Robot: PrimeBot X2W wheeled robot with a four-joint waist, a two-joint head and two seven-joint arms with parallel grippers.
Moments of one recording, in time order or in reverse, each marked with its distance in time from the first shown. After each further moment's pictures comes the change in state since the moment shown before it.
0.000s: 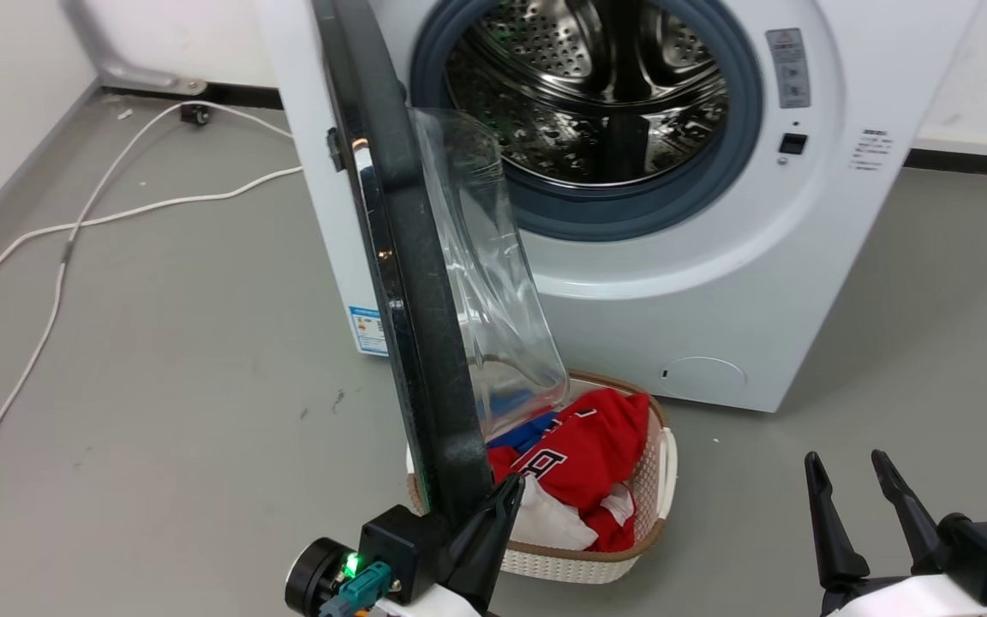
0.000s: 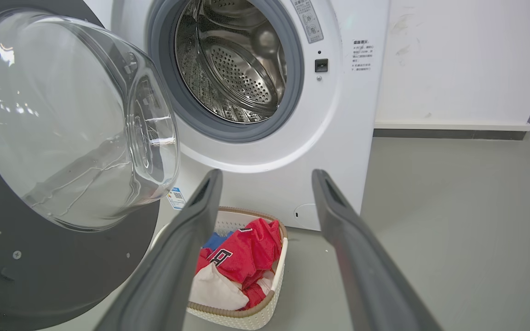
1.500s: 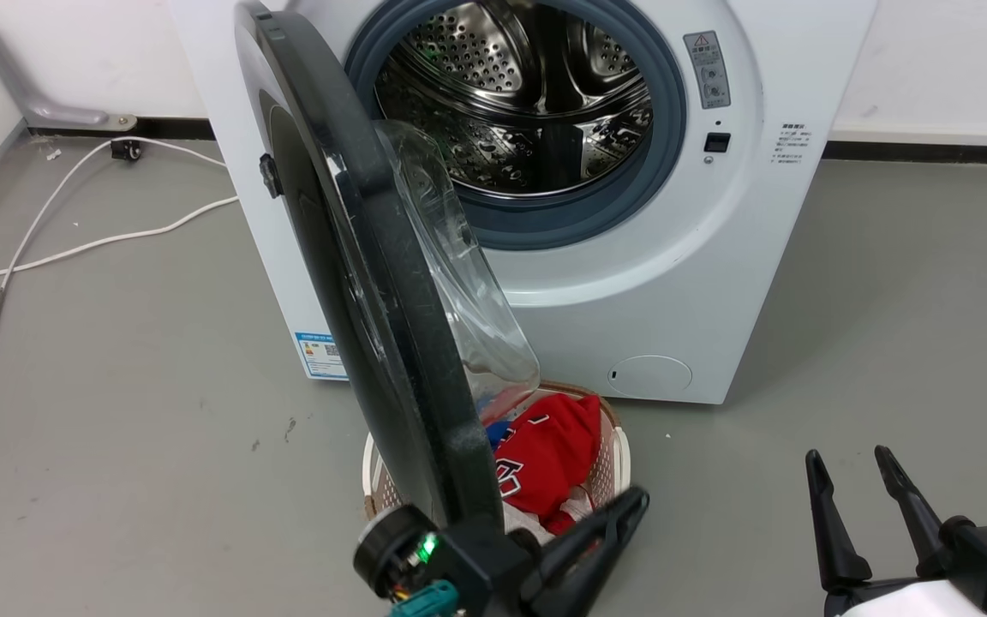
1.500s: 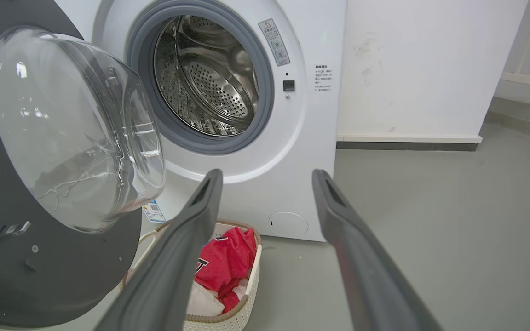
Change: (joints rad) left arm -0.037 0.001 -0.100 -0.312 -0.014 -0.154 0.172; right arm 0.024 0.000 0.004 -0.068 -0.037 0.000 0.012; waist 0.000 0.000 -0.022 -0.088
